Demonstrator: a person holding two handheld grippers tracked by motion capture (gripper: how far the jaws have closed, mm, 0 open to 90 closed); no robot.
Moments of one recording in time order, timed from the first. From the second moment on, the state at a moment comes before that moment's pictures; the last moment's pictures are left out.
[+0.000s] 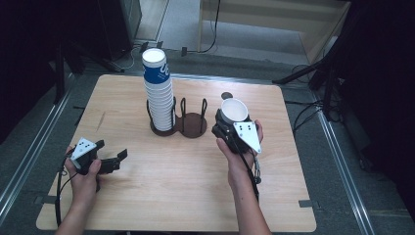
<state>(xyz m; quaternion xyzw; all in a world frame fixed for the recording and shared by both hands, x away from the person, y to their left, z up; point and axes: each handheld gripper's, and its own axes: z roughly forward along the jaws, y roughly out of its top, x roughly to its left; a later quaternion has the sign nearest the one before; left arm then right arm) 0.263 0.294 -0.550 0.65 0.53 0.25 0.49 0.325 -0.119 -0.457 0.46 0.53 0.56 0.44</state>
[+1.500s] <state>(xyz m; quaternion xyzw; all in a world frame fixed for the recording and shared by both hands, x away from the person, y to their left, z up) 0.265 0.296 -0.551 0.65 0.53 0.24 0.49 0.418 -0.159 -0.527 0.54 0.55 0.47 0.43</state>
